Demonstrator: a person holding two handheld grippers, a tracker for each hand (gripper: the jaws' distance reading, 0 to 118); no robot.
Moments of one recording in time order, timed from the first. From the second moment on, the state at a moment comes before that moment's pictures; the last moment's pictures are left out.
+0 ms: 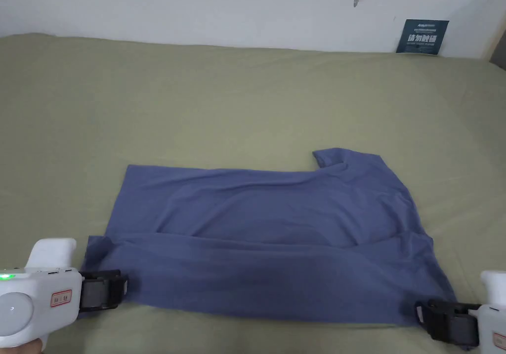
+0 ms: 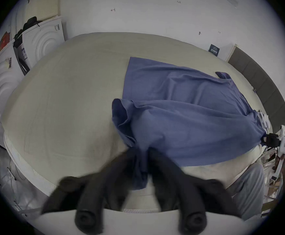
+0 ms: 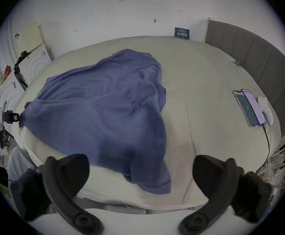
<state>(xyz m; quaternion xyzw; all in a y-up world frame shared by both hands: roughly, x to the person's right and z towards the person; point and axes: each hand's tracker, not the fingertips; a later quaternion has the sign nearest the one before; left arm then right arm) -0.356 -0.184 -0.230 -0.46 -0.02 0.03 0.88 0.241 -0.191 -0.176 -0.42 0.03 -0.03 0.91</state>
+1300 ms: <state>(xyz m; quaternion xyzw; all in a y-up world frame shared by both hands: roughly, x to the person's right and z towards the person) -0.343 -0.212 -0.506 -0.48 0.01 -0.02 0.88 0.264 -0.197 -0.467 -0.46 -0.03 -0.04 0.88</state>
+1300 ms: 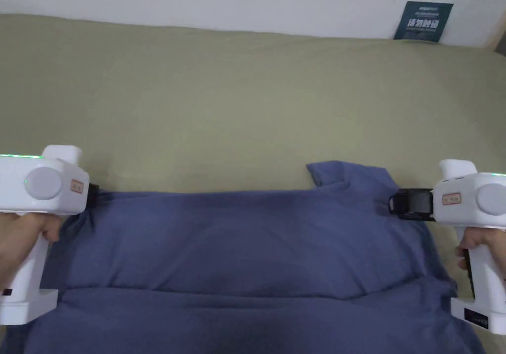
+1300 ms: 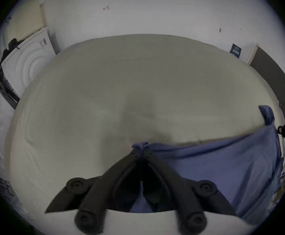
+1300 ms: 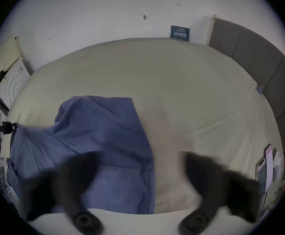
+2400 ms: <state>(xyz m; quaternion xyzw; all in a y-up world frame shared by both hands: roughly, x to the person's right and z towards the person) -0.380 -0.116 -0.291 -0.38 -0.03 0.01 0.92 0.262 -0.109 -0.255 -0.36 0.04 -0.04 0.93</state>
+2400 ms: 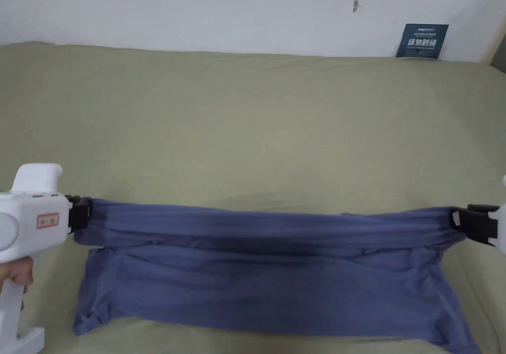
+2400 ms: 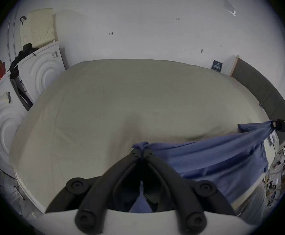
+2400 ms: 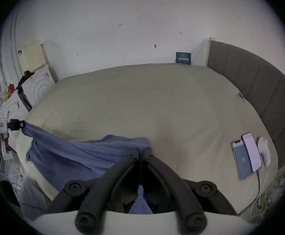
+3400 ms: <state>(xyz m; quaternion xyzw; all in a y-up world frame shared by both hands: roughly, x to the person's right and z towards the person) -0.362 -0.152 -0.197 -0.37 0.01 0.00 0.93 0.225 -0.155 -0.172 -0.34 -0.02 -0.01 0.94</state>
